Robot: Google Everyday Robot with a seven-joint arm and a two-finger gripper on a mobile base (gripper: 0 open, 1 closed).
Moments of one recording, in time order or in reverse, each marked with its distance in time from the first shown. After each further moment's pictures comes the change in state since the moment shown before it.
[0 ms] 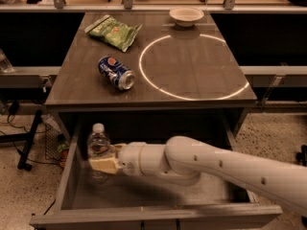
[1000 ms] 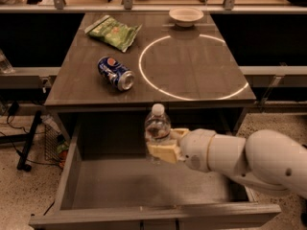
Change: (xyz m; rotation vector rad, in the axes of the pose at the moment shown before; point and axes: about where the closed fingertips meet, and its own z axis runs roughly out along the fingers) arm -0.047 -0.011 -0.189 0.284 0.015 -0.106
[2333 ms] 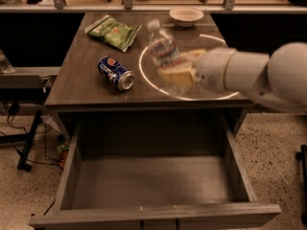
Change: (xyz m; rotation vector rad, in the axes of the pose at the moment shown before) arm -0.179 -0.098 -0.037 0.169 -0.136 -0.305
